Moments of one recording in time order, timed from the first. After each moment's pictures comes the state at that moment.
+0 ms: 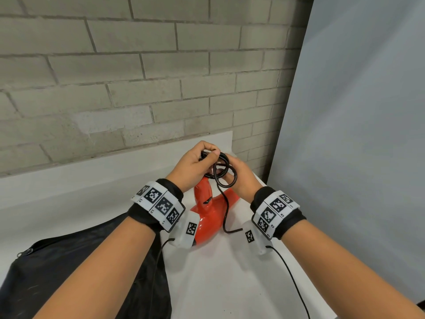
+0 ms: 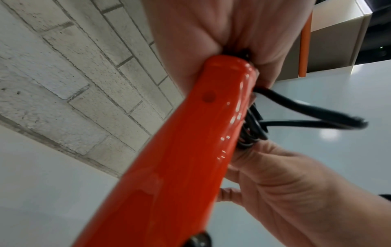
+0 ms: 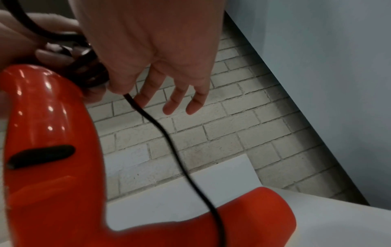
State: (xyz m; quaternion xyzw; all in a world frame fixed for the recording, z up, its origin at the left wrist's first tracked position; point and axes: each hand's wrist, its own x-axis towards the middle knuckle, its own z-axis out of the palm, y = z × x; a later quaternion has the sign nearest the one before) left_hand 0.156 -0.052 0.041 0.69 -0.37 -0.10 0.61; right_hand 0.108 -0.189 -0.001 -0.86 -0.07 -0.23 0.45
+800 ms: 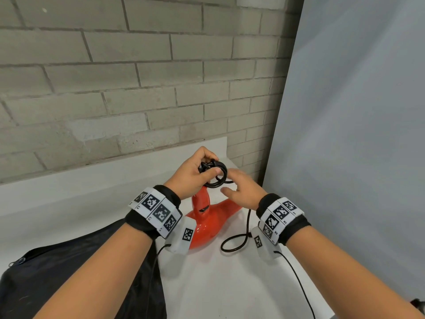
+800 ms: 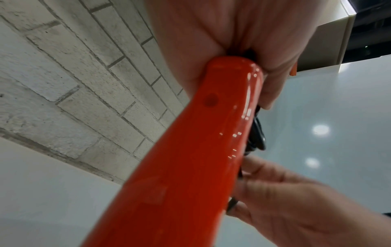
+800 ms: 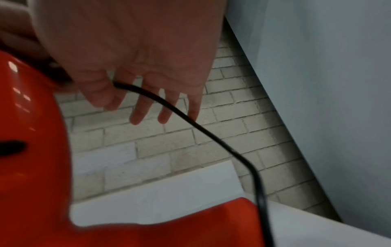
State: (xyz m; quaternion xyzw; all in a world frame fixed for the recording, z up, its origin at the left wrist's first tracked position) left_hand 0.155 -0.052 0.038 0.71 -0.44 -0.07 0.55; right_hand 0.087 -0.208 -0.001 -0.94 -0.01 -0.10 0.32
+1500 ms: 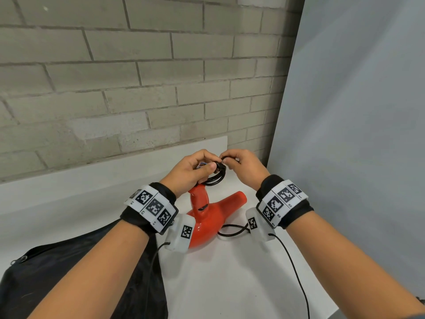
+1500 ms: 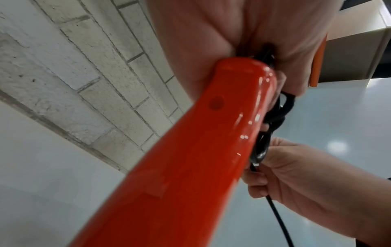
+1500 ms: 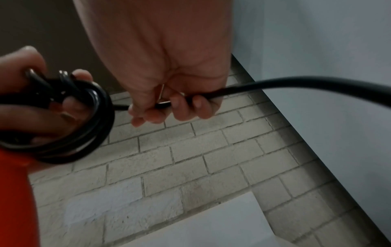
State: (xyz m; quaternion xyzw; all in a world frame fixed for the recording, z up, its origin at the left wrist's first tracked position) left_hand 0.157 -0.043 0.041 0.65 -0.44 -0.17 0.59; right_hand 0.091 -0.200 0.048 -0.91 0.03 -0.19 0.38
